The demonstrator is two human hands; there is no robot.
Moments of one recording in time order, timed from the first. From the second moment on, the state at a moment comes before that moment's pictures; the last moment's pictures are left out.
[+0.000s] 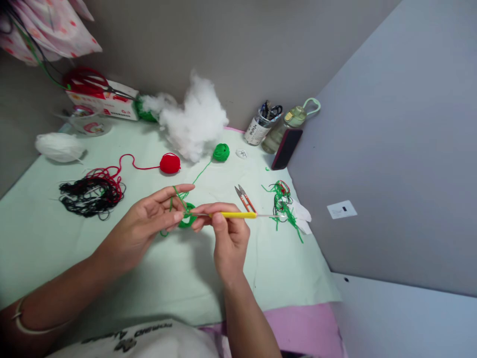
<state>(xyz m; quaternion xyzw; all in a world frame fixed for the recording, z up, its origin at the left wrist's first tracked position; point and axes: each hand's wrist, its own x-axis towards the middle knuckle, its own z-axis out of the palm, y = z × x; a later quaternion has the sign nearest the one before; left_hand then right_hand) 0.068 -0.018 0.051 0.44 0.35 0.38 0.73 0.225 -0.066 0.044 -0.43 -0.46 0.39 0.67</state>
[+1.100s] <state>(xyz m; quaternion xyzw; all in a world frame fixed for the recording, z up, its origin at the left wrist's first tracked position) 0.082 -0.027 0.046 0.30 0.34 0.38 0.81 0.218 -0.073 0.029 -0.50 -0.67 0.01 0.55</state>
